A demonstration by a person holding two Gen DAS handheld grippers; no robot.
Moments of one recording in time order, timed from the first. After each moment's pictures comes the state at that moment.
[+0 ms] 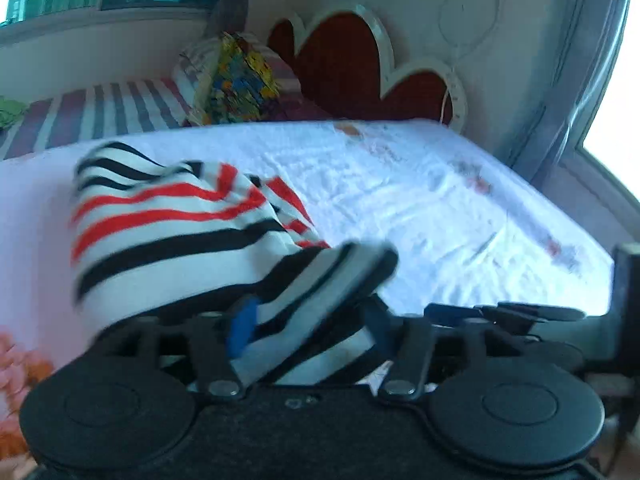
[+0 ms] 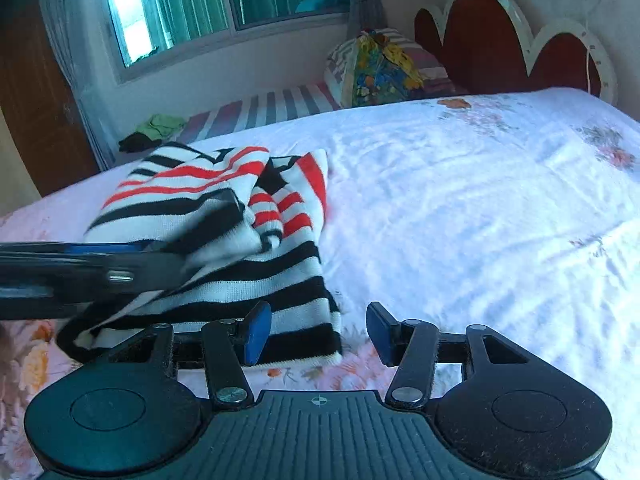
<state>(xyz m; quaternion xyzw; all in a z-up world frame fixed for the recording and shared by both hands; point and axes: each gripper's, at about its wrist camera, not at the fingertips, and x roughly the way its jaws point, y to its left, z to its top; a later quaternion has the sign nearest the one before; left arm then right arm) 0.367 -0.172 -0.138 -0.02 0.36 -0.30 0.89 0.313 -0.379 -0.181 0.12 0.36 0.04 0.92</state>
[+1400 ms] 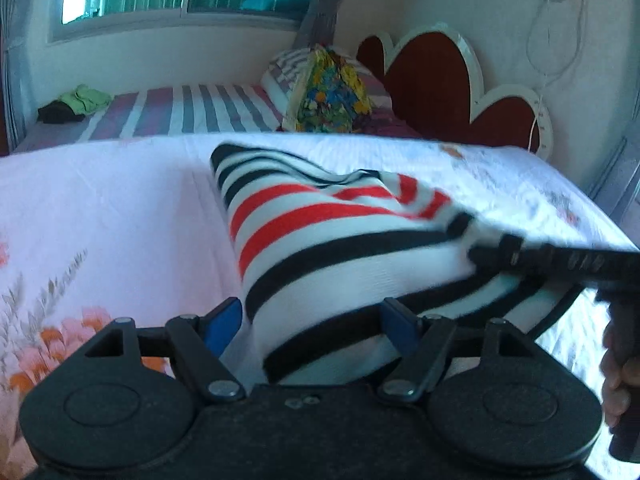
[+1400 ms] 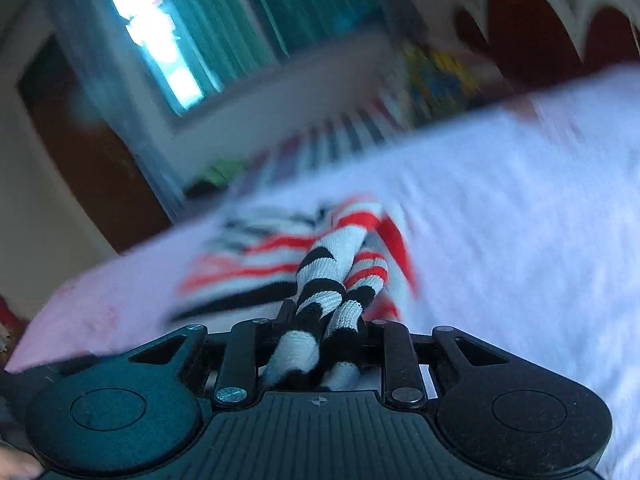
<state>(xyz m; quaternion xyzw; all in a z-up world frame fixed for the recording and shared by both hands) 0.395 -0.134 -0.170 -0.02 0.36 -0.17 0.92 0.377 -0.387 -0.182 0.23 0.34 0.13 0.90</state>
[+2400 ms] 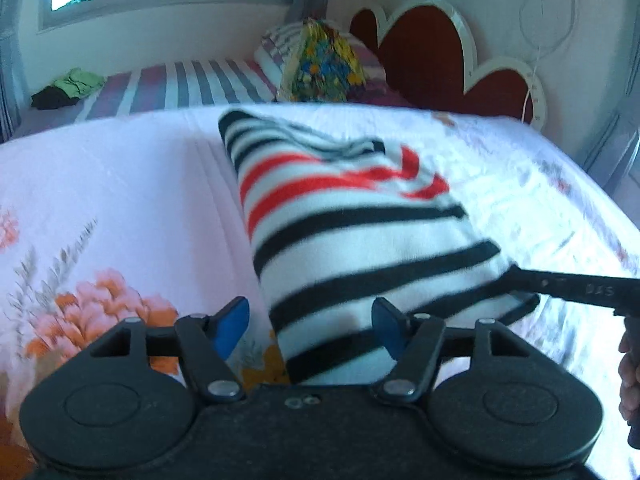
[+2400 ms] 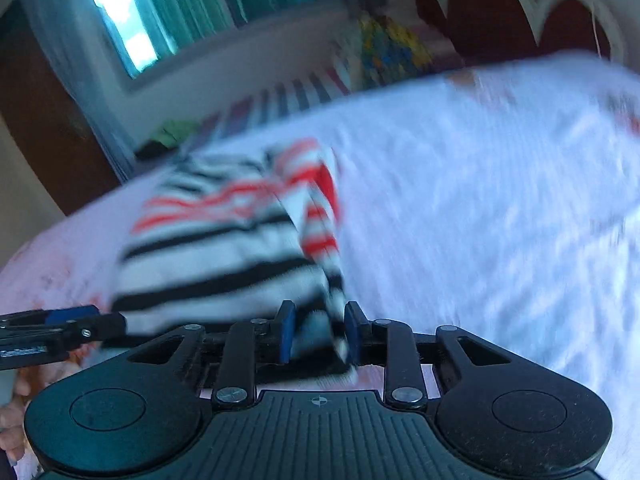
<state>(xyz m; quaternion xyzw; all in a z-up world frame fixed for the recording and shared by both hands) 0.381 -0.115 -0.160 -0.01 0.39 -0.18 0.90 0.326 -0.394 -0.161 0.17 0.36 0.07 0.91</state>
